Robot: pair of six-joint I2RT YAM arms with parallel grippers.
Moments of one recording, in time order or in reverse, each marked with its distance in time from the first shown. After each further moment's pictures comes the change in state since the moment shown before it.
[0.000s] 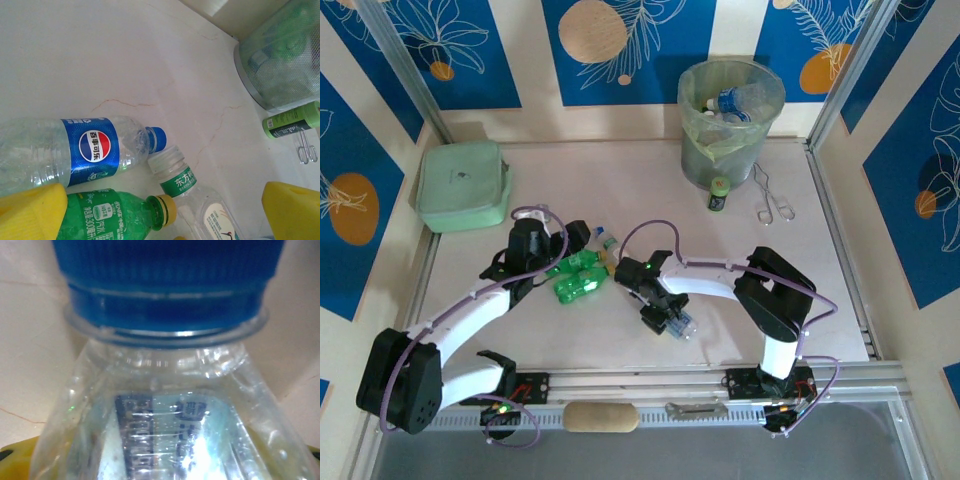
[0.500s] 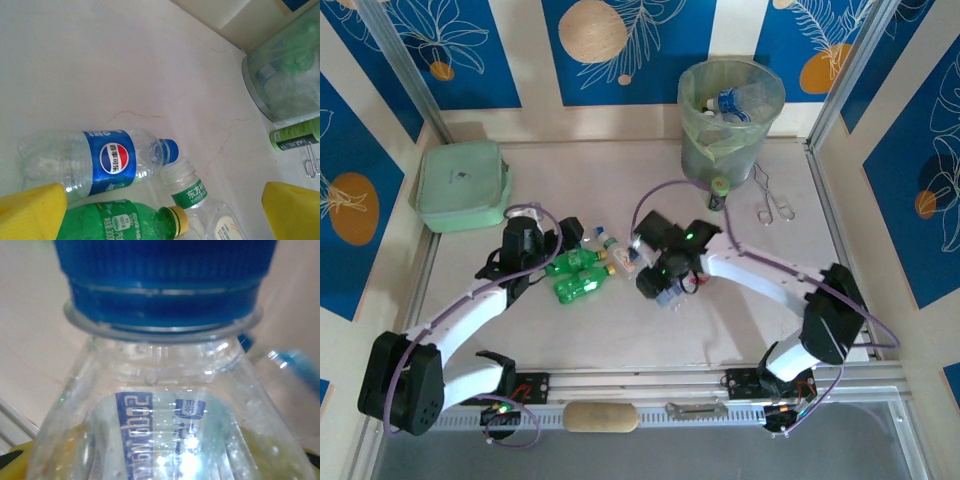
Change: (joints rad) left arm 0.058 -0.011 0.000 -0.001 0.003 0.009; right arm -0.172 -0.295 0.139 0.039 -0.163 -0.046
